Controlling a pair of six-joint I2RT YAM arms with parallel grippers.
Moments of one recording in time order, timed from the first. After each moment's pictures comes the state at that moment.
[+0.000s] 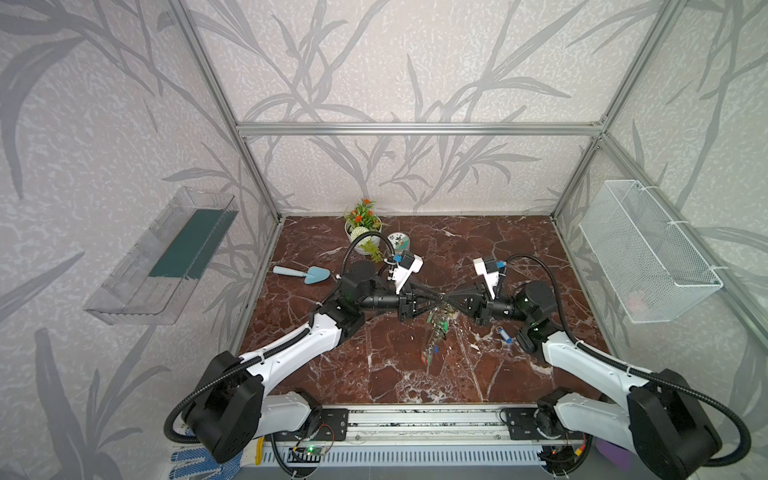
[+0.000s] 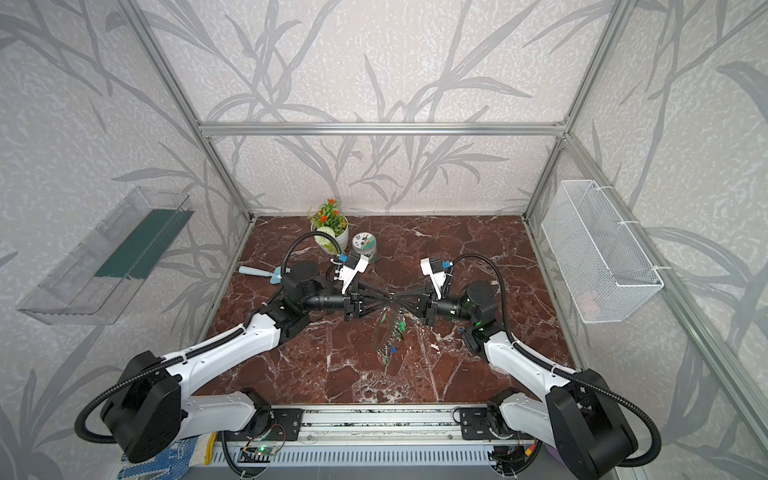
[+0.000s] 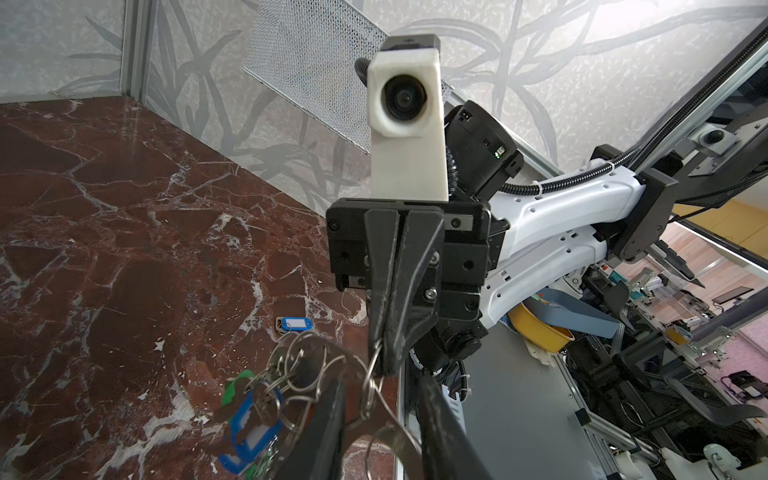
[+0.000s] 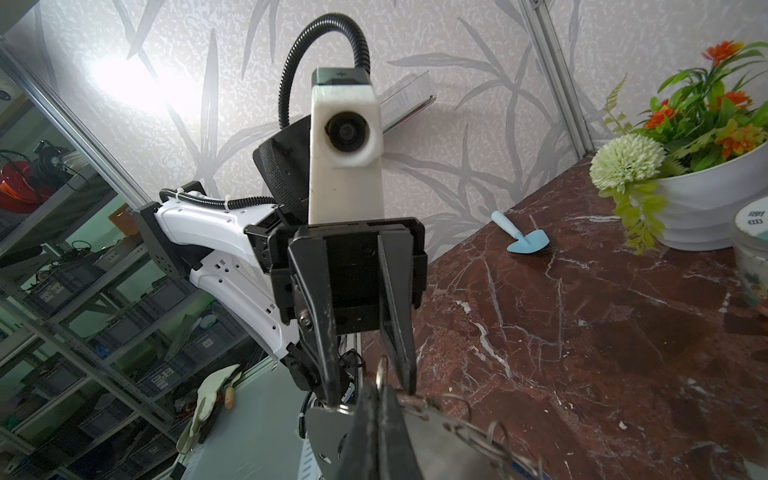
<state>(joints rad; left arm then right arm) -0.61 1.27 0.74 0.42 0.91 -0.46 0.44 1.16 0.47 0.86 -0.98 0.71</state>
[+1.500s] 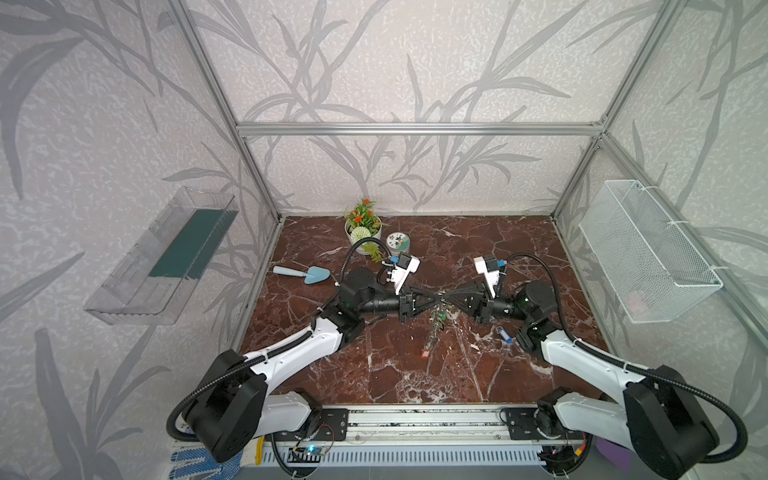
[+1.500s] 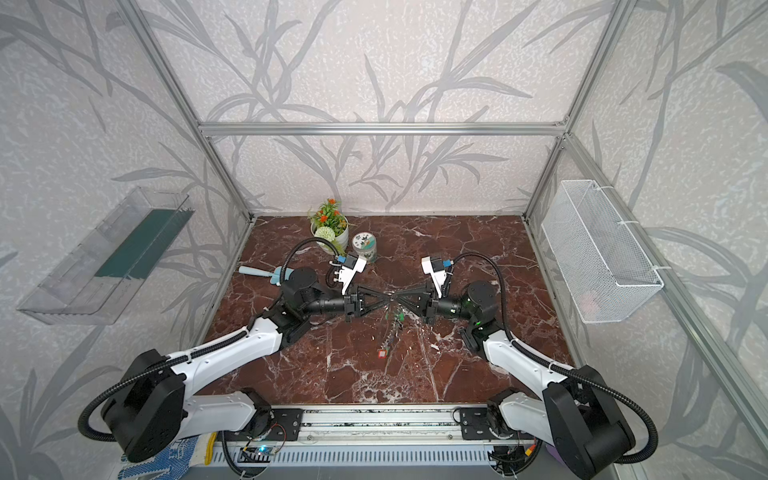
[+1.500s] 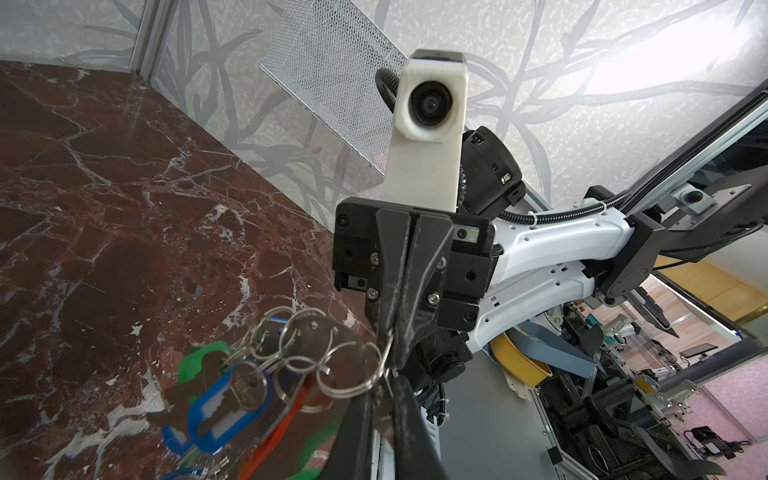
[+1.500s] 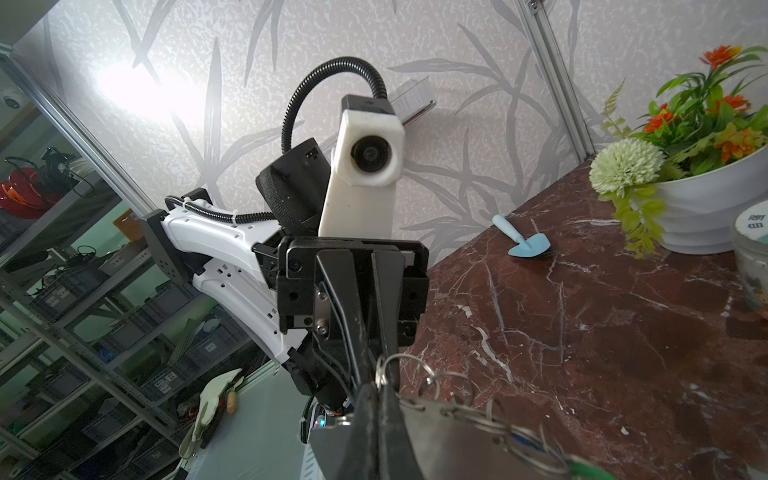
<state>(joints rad) -0.63 1.28 0.68 0.55 0.86 -0.63 0.43 1.18 0.47 0.91 -0.99 0.73</state>
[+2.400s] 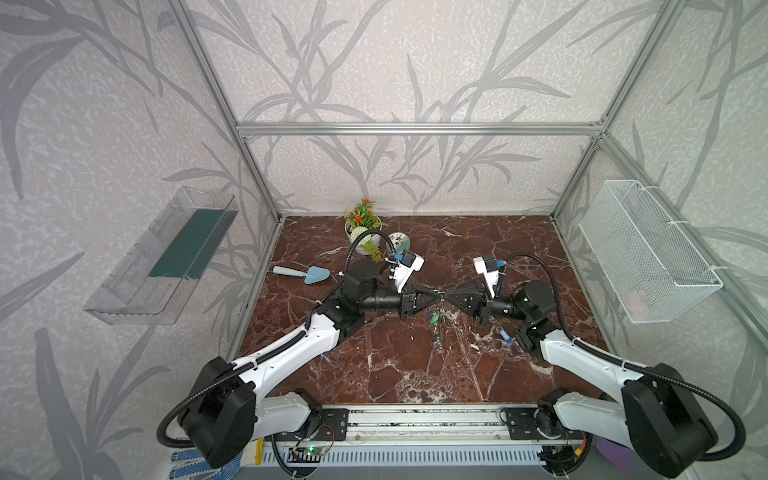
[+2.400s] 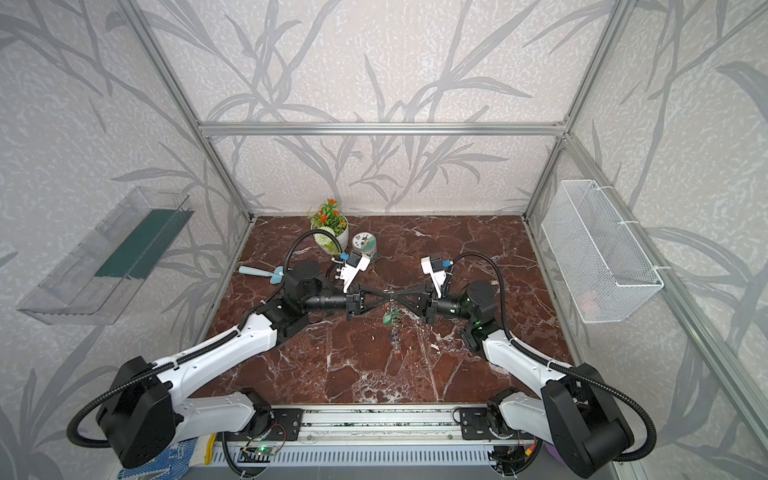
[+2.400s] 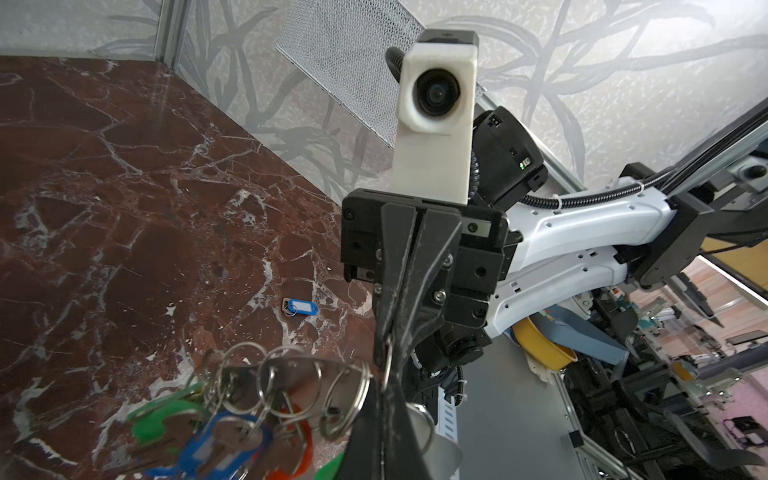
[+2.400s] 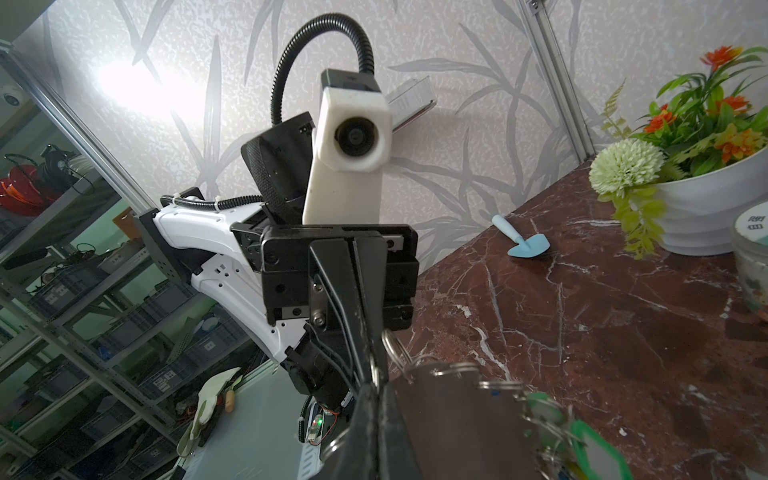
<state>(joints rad) -0.63 1.23 0.80 0.20 0.82 -0.44 0.43 1.19 0.46 0.92 -0.99 0.73</state>
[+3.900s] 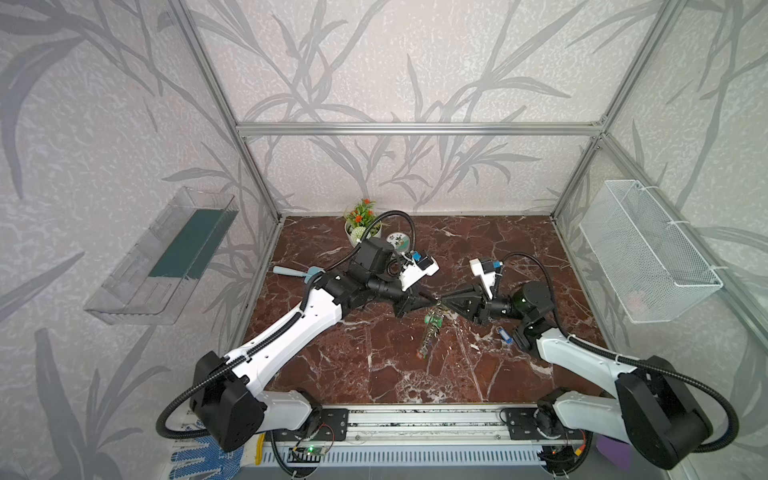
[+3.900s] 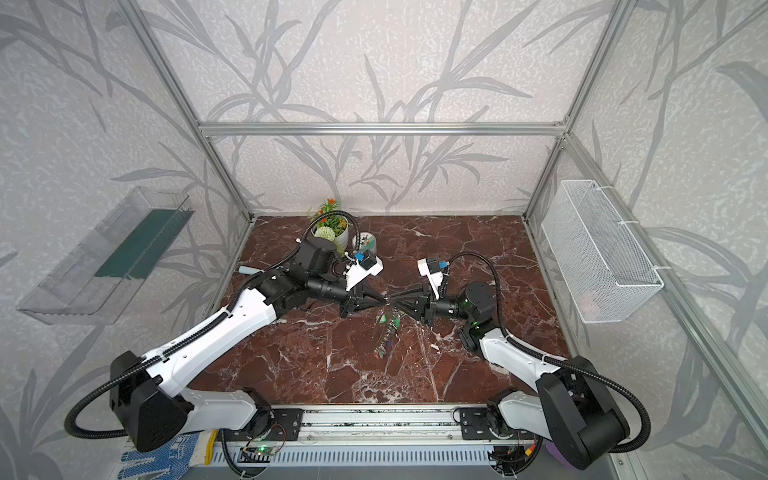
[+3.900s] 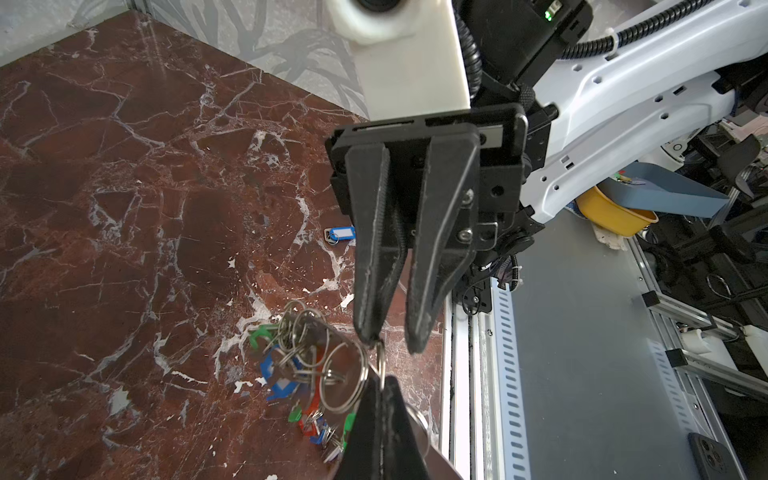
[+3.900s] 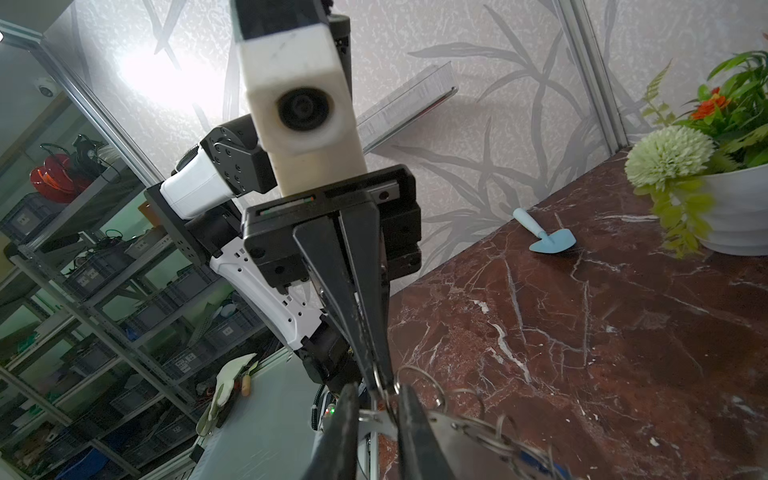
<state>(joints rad) -0.64 1.33 1.18 -0.53 0.80 0.16 0.45 1.23 0.46 0.99 -1.03 0.75</state>
